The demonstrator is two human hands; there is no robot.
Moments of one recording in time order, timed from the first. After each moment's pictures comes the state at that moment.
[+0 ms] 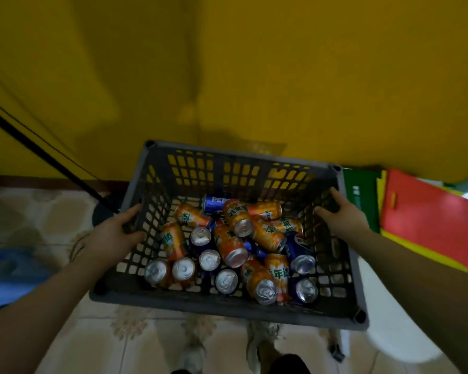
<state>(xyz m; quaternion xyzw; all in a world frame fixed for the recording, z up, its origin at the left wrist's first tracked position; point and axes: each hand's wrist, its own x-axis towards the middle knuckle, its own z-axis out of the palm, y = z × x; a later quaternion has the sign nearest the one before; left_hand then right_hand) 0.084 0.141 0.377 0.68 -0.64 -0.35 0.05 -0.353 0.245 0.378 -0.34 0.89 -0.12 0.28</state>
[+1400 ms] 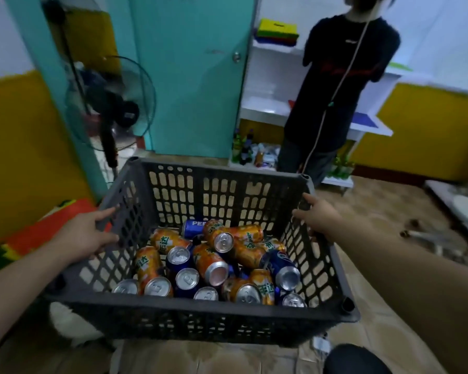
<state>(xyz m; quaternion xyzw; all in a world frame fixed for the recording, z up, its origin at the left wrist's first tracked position) -0.391 0.563 0.615 0.07 -0.93 -0.34 -0.10 -0.366 1.009 0.633 0.28 0.90 -0.32 0.06</state>
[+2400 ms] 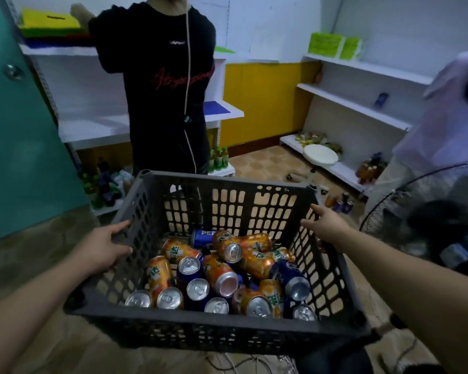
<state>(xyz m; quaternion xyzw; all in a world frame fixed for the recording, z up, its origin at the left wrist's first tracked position) -0.688 0.952 0.603 -0.25 -0.90 -0.29 -0.20 -0.378 1.270 0.623 0.59 0.73 -0.35 -0.07</state>
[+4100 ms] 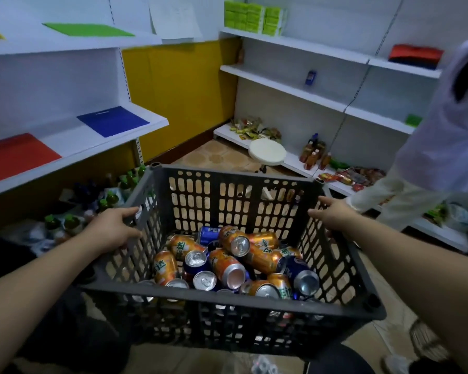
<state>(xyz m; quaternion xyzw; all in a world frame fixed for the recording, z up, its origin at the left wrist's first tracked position) -0.925 1.430 0.602 -0.43 -0.84 -0.21 -0.26 -0.512 1.599 0.625 0.73 0.59 -0.34 -0.08</state>
